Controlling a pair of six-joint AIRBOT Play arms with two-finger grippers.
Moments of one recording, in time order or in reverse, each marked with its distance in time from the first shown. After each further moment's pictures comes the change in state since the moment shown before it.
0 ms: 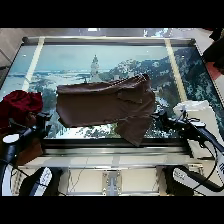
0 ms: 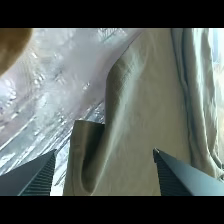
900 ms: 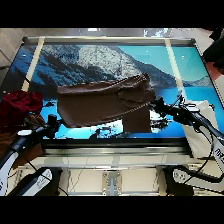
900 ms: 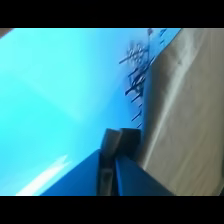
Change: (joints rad) left arm -0.173 -0.237 0.004 -0.093 0.128 0.009; right arm 0.121 -0.124 0.235 0.087 -0.093 -0.008
